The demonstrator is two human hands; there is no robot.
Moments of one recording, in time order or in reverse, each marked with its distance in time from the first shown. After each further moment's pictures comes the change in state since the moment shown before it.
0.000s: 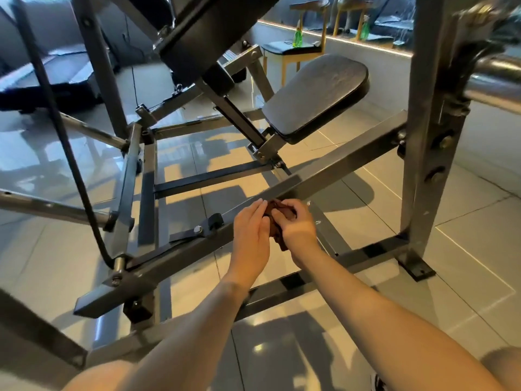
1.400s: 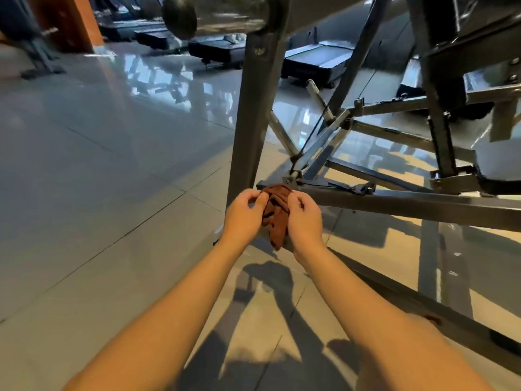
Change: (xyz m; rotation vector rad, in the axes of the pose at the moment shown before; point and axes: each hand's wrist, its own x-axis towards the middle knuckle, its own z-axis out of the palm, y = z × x) left_hand -0.268 0.047 -0.176 -0.079 0.783 -0.570; right_hand -0.255 -0.045 0.086 -0.126 -0.764 -0.089
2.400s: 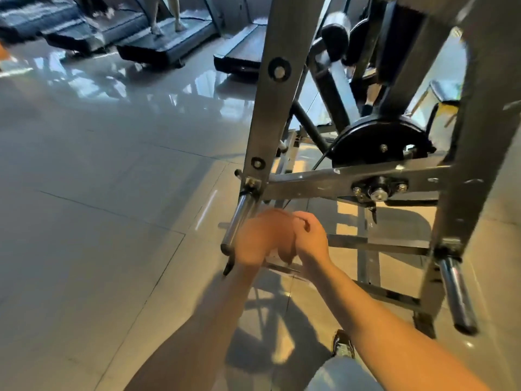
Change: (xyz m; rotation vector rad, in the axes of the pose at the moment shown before) left_hand 0.064 0.425 -0.183 -0.340 -0.294 -0.309; right_hand -0.030 -0.463 -0.029 -0.018 0.201 0.221
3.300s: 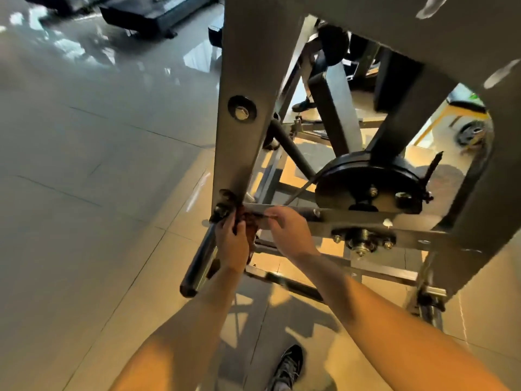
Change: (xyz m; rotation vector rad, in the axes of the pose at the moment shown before) left_hand 0.132 -0.003 0.067 0.281 0.287 0.008; right_hand 0.148 -0.060 -0.024 -0.519 -0.321 -0.218
